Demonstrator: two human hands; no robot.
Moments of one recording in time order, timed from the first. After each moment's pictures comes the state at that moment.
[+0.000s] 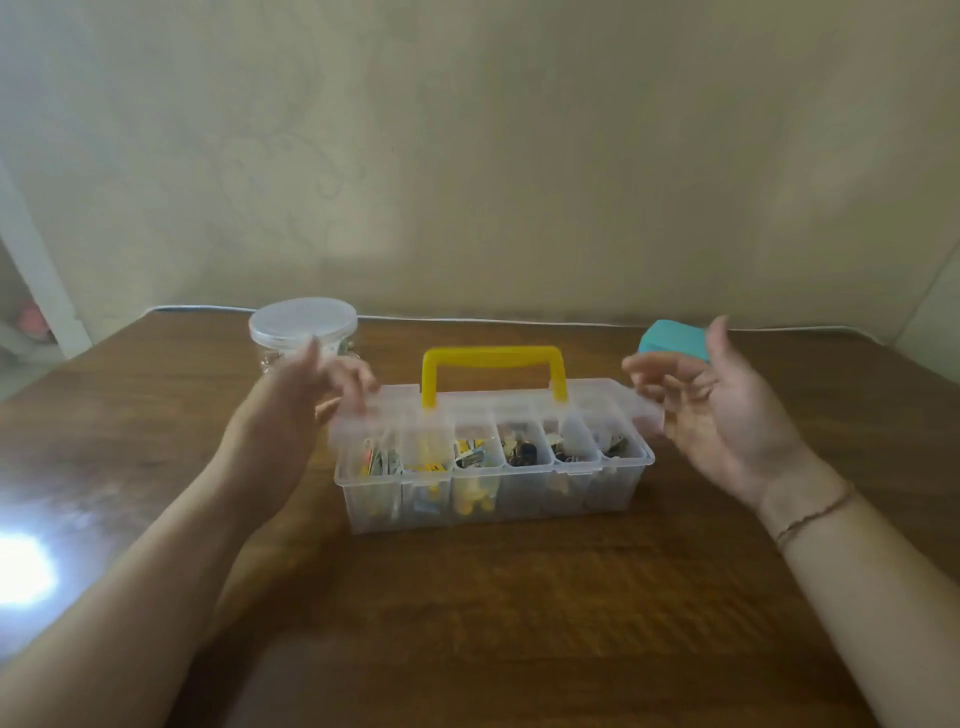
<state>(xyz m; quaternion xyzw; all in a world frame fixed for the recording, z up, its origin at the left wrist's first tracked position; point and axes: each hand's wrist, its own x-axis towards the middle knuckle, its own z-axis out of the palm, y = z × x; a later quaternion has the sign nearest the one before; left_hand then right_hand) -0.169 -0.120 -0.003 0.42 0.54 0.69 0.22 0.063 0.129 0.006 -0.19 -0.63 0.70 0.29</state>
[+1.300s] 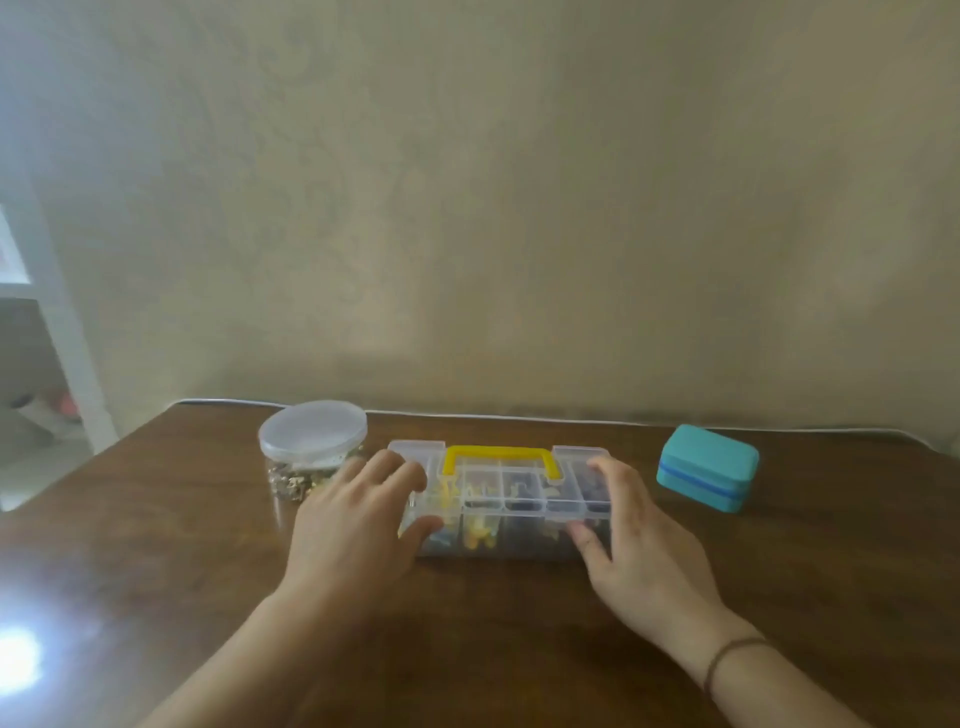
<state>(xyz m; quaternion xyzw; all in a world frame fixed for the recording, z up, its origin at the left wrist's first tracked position) -0.184 -0.060 -0.014 0.48 0.80 0.20 -0.31 0.009 0.119 -0.007 -0.28 -0.93 0.07 0.24</state>
